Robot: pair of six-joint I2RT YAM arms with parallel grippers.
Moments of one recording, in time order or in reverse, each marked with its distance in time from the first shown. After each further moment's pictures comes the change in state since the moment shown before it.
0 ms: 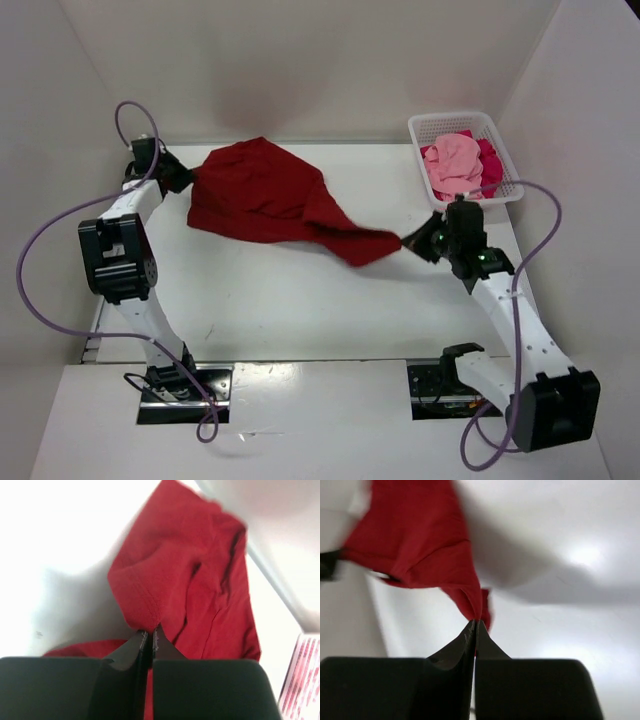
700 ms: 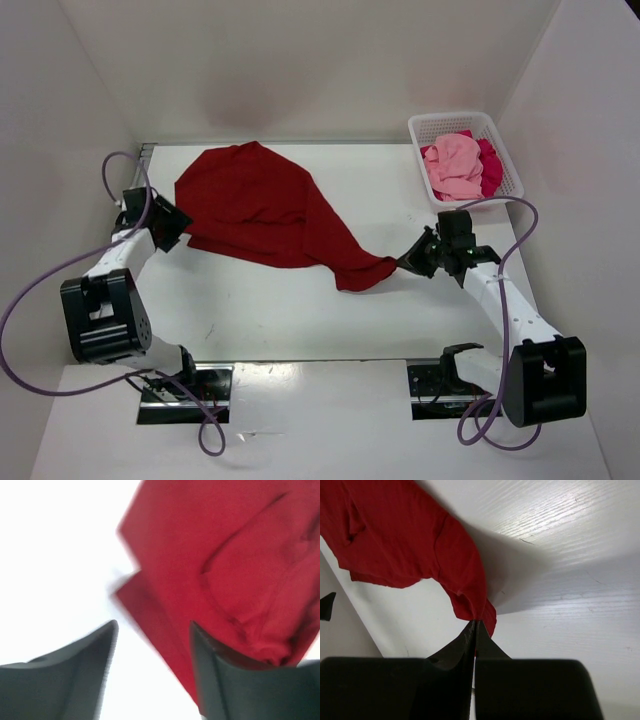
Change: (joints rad) left arm 0.053 -0.424 -0.490 -0.106 -0.117 0.003; right arm -0.045 0.128 -0.134 -0.045 -0.099 -0.009
